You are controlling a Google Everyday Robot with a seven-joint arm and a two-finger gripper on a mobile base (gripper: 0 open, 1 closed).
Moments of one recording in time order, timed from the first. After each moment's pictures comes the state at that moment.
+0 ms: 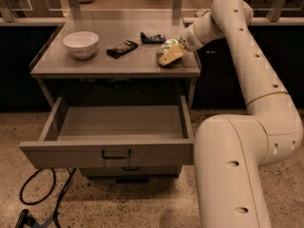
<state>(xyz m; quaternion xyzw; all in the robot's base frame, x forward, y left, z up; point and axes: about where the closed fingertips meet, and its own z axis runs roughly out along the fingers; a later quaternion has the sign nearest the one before) 0.835 -0.101 0.833 -0.45 0.80 0.17 0.35</state>
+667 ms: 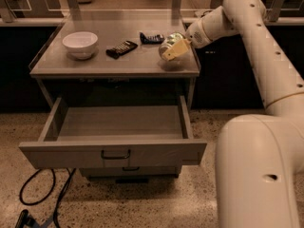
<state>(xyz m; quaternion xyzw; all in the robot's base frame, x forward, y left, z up) 0.810 -0.105 0.865 -0.44 0.79 0.20 0.38</state>
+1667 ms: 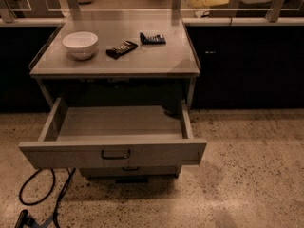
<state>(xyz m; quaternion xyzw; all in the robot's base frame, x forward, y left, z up) 0.672 -0.149 1.094 -0.37 0.71 0.15 0.58</state>
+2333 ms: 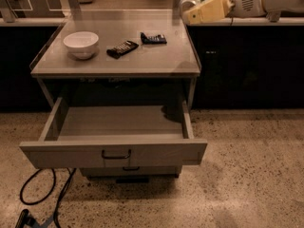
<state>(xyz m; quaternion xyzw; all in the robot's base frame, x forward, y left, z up) 0.668 -0.145 1.055 -0.38 0.73 0.18 0.53</state>
